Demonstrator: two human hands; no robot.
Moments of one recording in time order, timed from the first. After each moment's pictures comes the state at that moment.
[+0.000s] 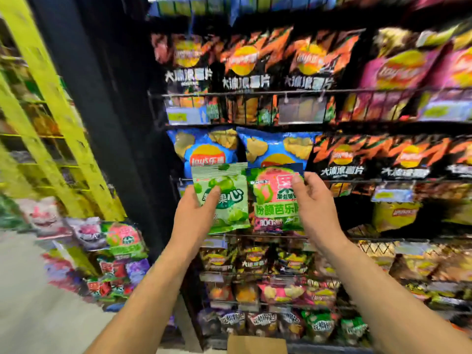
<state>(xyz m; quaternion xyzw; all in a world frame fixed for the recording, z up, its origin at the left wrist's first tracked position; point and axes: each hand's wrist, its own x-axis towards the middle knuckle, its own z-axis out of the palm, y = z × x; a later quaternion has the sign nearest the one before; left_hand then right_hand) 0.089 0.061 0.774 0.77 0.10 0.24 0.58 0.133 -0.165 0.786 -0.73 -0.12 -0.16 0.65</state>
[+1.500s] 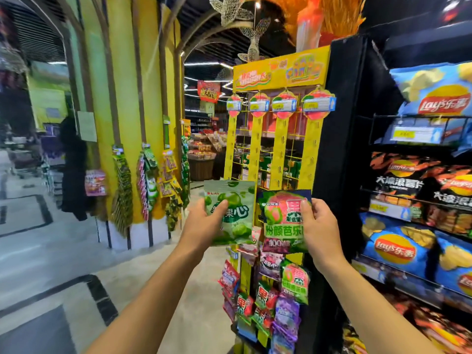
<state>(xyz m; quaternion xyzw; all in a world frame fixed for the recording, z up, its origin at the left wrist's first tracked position) -0.243 0.299 0.943 0.68 0.25 0.43 0.54 -0.074 0.142 0.937 -0.65 -0.35 -0.03 0.67</state>
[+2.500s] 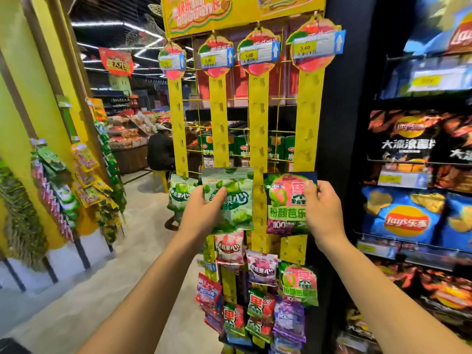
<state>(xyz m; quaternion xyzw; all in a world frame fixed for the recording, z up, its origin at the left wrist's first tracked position) -0.070 0.467 0.924 0.75 0.18 0.30 0.57 0.055 0.269 0.900 -0.71 -0.19 -0.15 0.66</state>
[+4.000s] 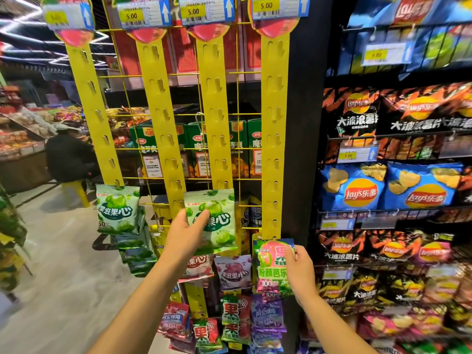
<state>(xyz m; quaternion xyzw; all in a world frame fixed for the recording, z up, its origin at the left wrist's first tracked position) 0.020 0.512 0.844 0.75 0.10 0.17 0.63 0.097 0.280 0.687 -0.78 0.06 -0.12 0.62</state>
